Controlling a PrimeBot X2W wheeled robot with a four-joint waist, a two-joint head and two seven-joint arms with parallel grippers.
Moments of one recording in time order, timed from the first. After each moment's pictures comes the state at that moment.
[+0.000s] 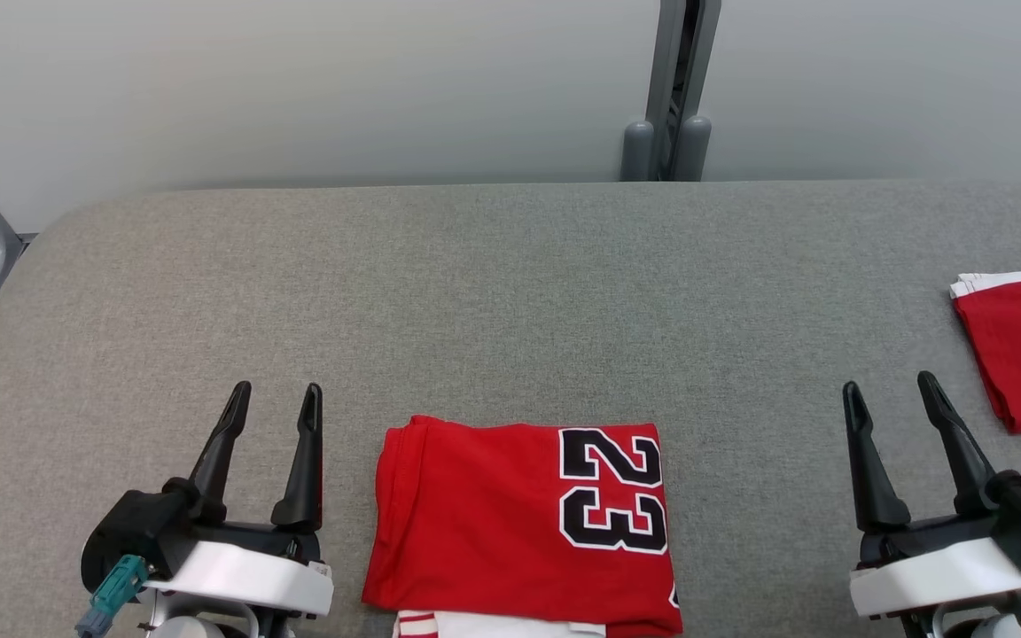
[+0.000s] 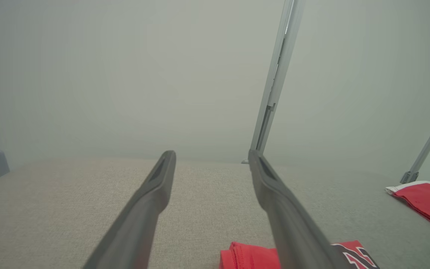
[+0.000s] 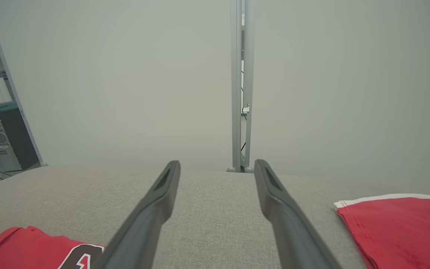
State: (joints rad) left arm -0.07 0.05 -0.07 0.17 -0.27 -0.11 -0.26; right arm -0.05 -0.10 0.03 0.09 0.16 0.13 -0.26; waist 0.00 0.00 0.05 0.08
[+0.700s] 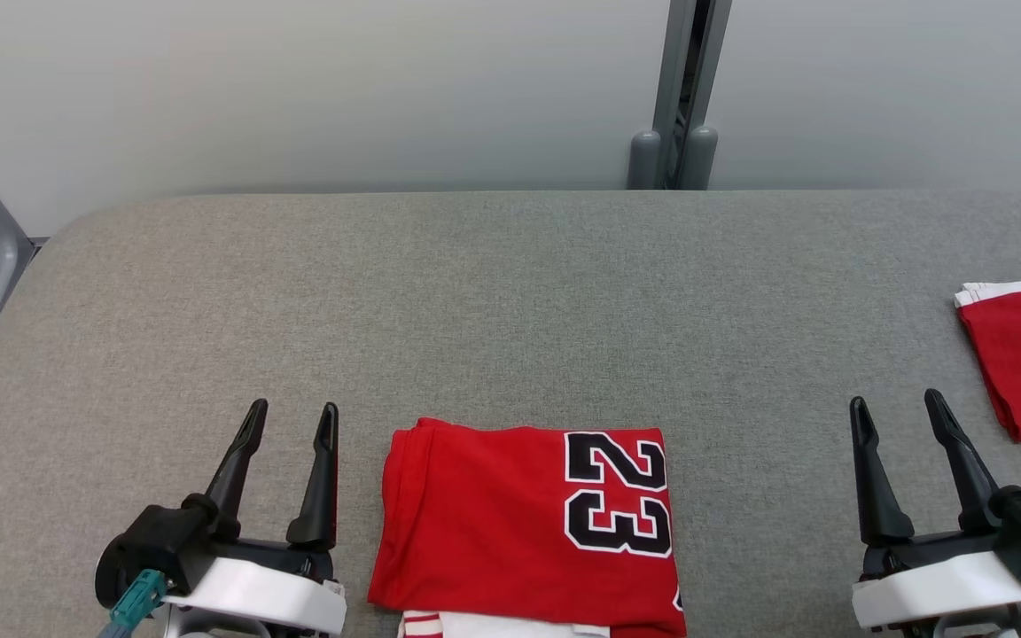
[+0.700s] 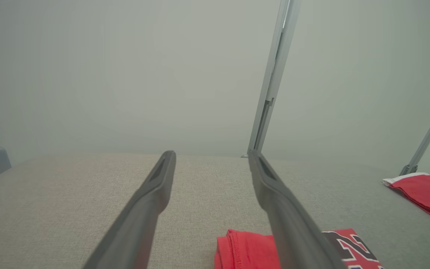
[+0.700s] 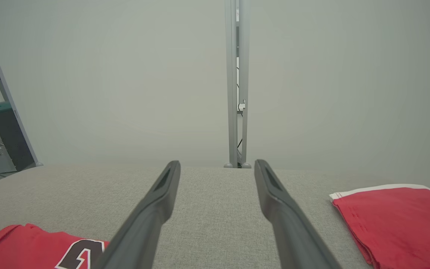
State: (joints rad) left arm -0.03 0.05 -0.10 0.15 -0.26 -0.10 -0.26; right arm -0.01 -0.05 -0.01 0.09 0.13 0.13 -0.26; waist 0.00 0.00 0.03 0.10
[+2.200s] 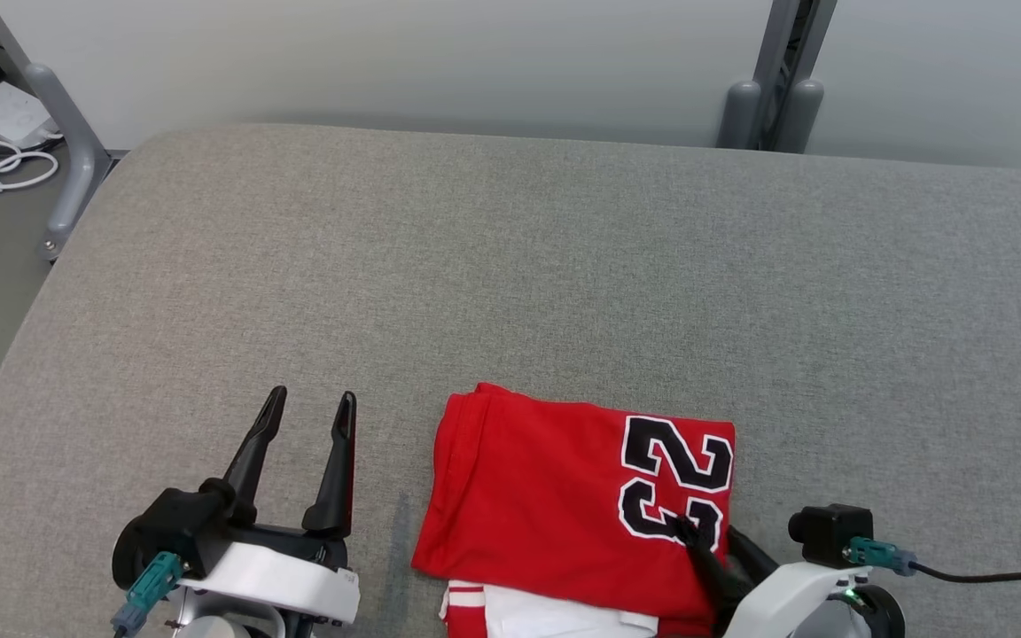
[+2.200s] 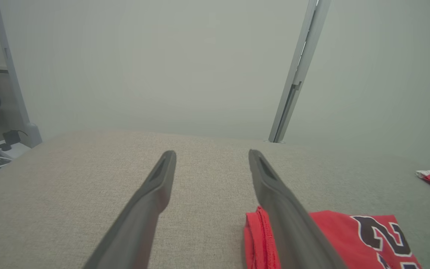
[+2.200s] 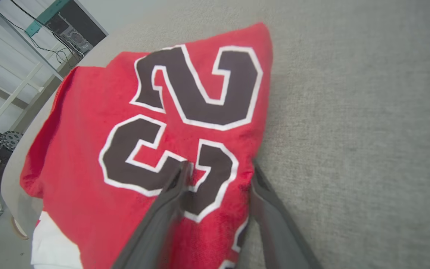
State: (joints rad) left arm -0.07 0.05 -0.13 0.18 -0.27 -0.10 -0.26; right arm -0.19 -0.08 0.44 0.57 0.61 0.13 -0.08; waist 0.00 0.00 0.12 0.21
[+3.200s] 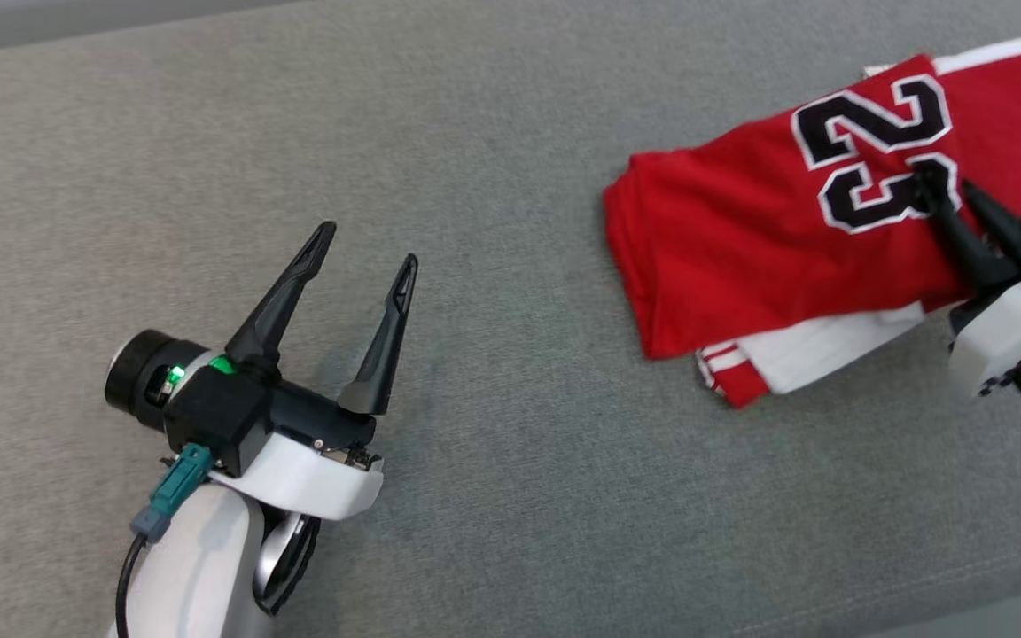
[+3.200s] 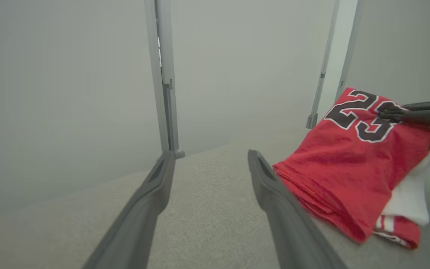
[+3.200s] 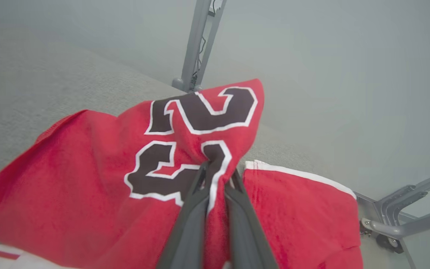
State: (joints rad) left arm -0.29 0.11 -0.23 0.06 -0.12 -0.13 -0.26; right arm -0.57 -0.52 0.38 0.31 0.30 0.13 -0.05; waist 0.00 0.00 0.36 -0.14
